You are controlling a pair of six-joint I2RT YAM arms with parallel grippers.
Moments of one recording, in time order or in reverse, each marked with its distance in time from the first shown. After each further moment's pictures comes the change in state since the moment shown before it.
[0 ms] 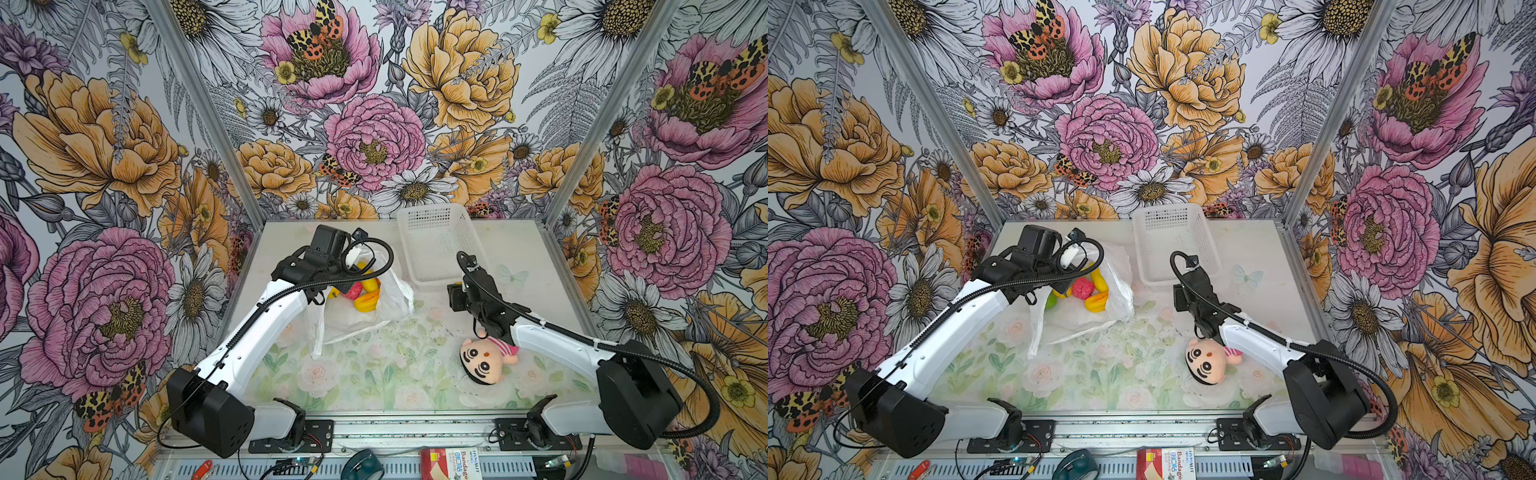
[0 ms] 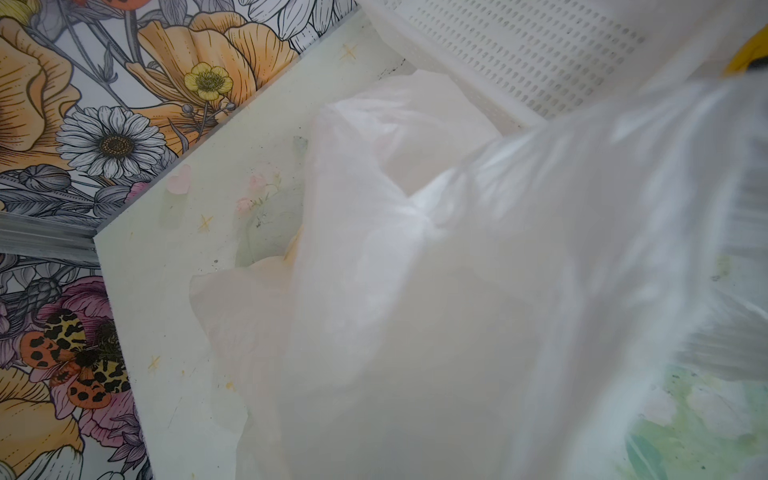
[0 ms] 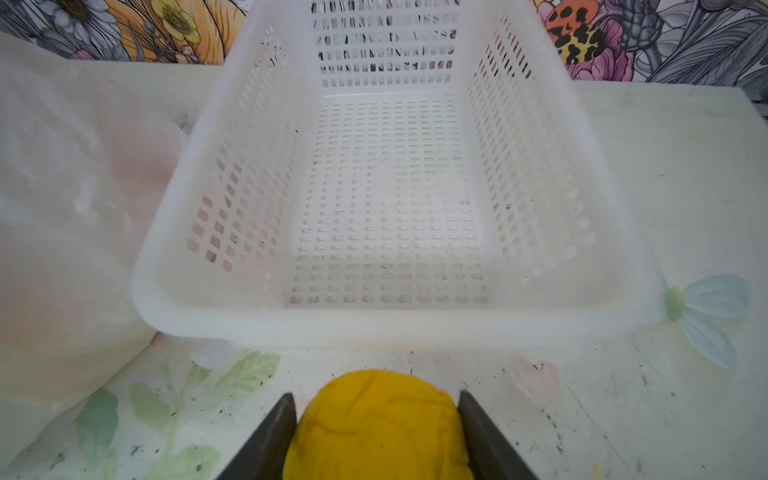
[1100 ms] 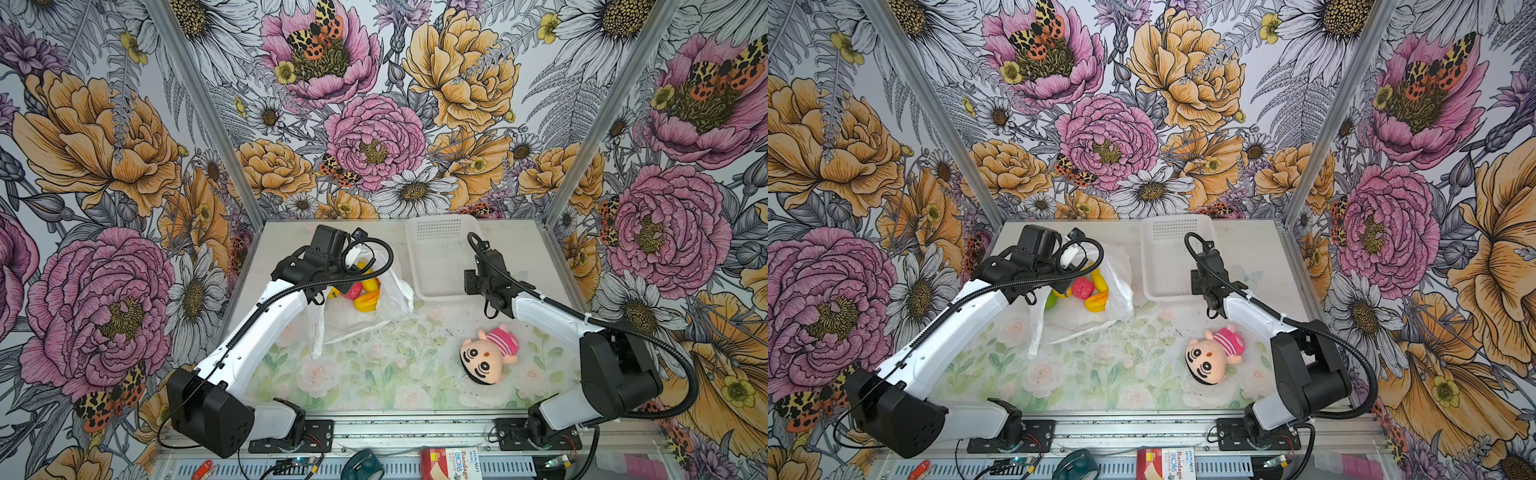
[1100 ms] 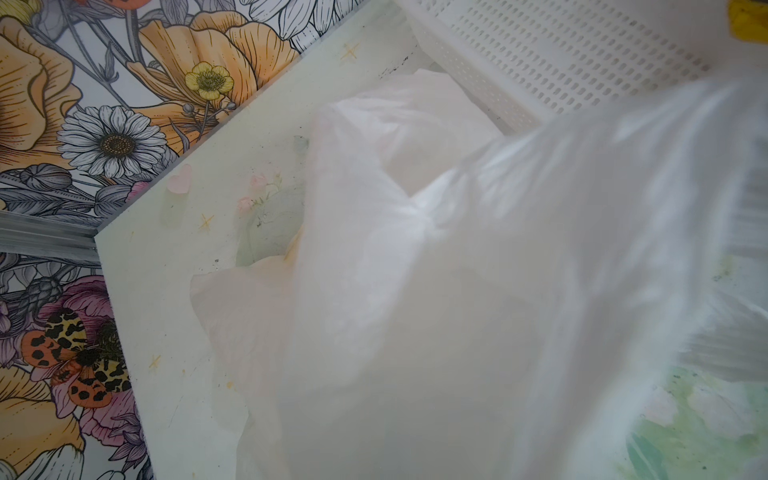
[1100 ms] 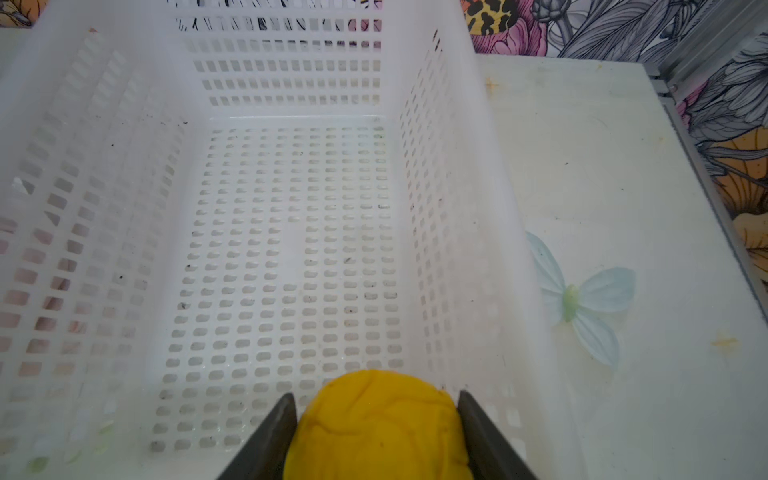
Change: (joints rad) left arm 0.001 0.000 0.000 0.000 0.000 0.000; right arm -0.195 0.168 0.132 -0.130 -0.027 -0.071
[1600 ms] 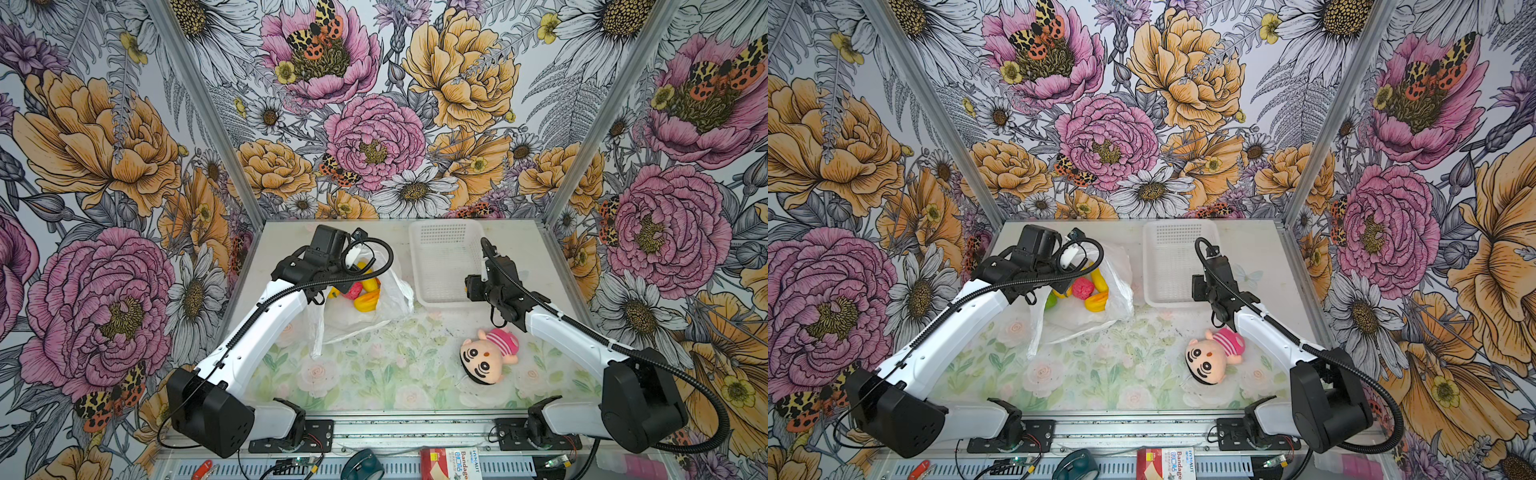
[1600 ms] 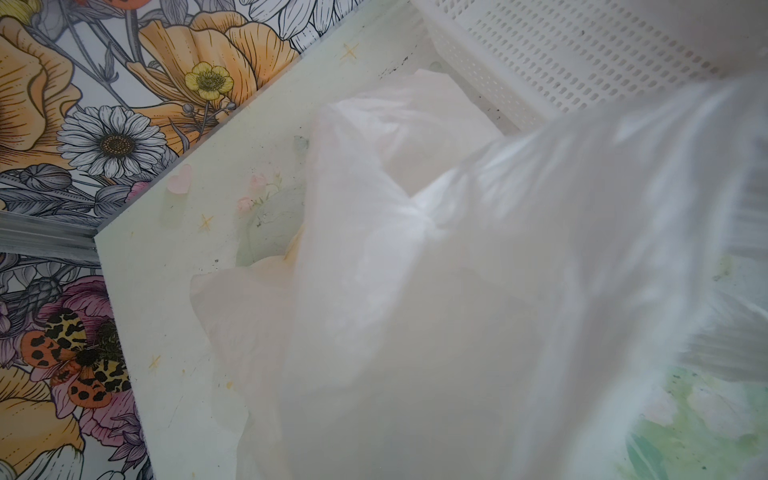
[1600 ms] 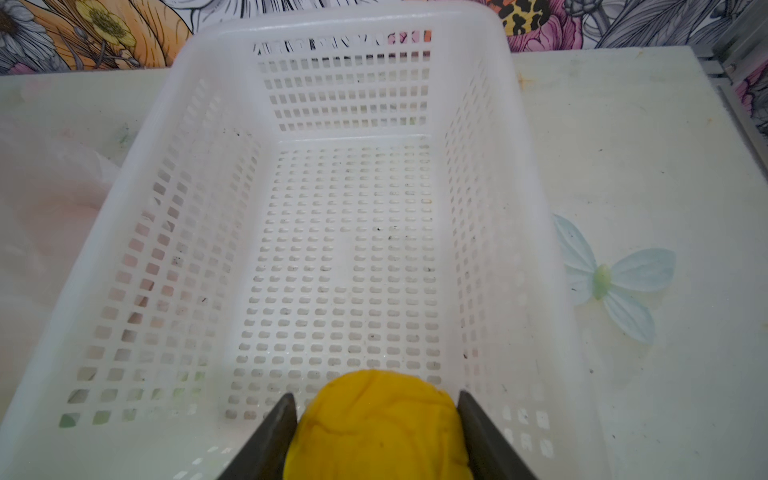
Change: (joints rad) left arm 0.001 0.000 0.000 0.000 0.000 0.000; right arm 0.000 -0.102 -0.058 -0.010 -0.084 0.040
